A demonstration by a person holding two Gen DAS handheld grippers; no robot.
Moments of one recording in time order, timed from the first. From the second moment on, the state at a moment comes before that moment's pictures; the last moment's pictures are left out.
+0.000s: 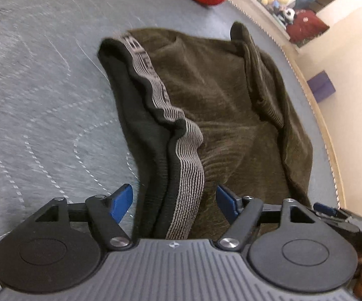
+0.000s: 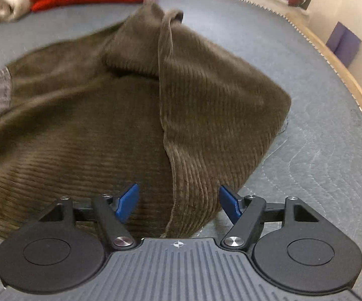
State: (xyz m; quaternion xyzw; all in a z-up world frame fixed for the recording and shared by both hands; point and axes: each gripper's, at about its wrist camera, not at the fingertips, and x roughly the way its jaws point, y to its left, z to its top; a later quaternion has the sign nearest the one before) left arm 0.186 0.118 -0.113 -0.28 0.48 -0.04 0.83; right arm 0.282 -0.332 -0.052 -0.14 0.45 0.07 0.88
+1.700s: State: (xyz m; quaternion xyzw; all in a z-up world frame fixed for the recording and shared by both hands) left arm 0.101 0.148 0.067 -0.04 0.46 0.05 0.88; right arm 0.203 -0.315 0.036 -0.05 0.42 0.23 0.88
